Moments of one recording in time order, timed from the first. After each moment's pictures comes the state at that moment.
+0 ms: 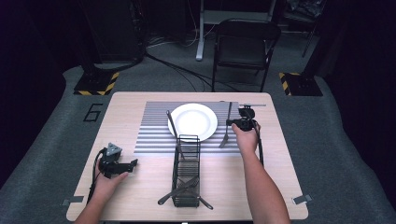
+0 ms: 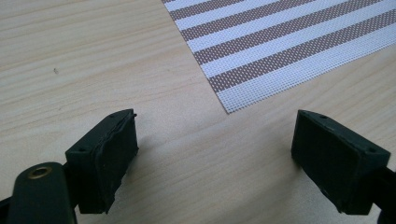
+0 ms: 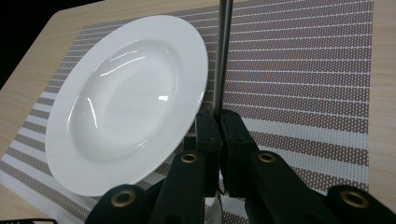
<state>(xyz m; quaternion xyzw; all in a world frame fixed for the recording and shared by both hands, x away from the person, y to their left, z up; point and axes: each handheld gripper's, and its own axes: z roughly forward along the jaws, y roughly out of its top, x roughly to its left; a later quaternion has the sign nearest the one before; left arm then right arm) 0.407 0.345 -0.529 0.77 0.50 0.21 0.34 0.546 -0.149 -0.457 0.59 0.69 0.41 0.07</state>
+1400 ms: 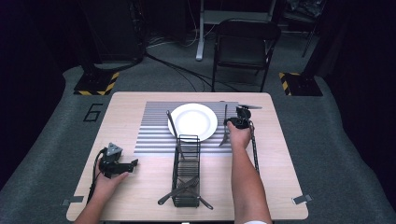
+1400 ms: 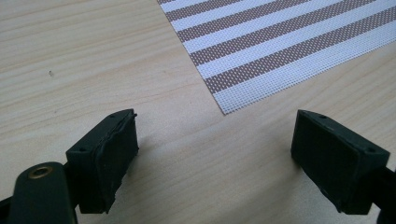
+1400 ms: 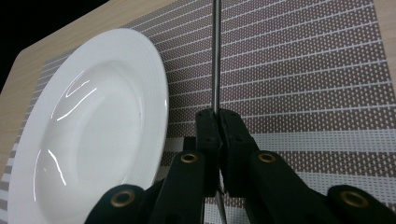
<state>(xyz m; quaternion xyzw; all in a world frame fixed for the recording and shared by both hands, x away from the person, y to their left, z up) 0.407 0.343 -0.529 0.77 0.49 0.21 0.34 0.576 -0.139 -0.490 0.69 0.61 0.40 0.03</state>
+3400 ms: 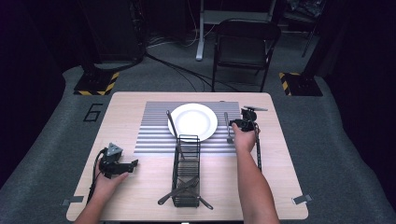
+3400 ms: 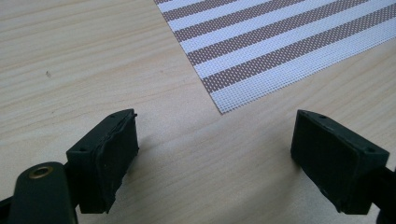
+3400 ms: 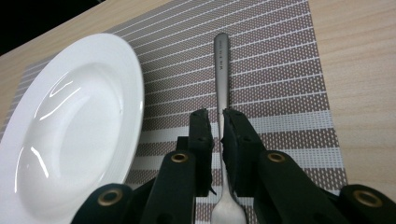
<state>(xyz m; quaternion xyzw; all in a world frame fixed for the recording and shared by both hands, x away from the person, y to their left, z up) 0.407 0.343 -0.529 0.77 0.49 0.21 0.34 0.559 -0.154 -0.482 0.69 0.60 0.39 0.07</state>
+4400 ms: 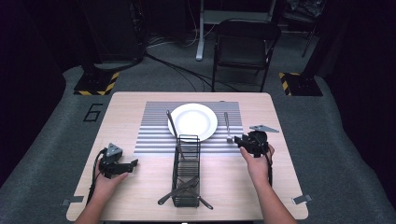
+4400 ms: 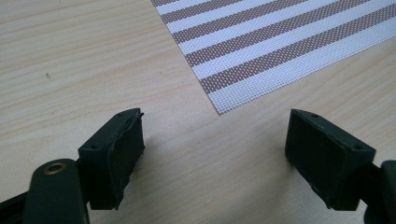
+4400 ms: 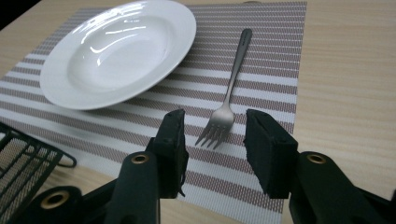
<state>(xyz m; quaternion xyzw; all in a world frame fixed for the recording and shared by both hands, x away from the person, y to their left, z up) 0.405 0.344 -0.528 0.77 0.49 0.21 0.35 0.444 -0.170 -0.460 0.55 0.70 0.42 0.18</state>
